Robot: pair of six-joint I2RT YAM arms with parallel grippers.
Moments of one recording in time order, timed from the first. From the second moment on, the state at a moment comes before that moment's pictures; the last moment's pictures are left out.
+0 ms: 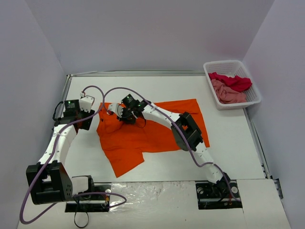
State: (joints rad) left arm 0.10 1.23 0.89 -0.49 -0.03 0.41; right arm 0.84 2.43 2.01 -0.52 -0.26 -0.58
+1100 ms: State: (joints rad) left arm 0.10 1.23 0.89 -0.49 -0.02 0.41; right arm 0.84 2.35 1.94 -0.53 -0.25 -0.57
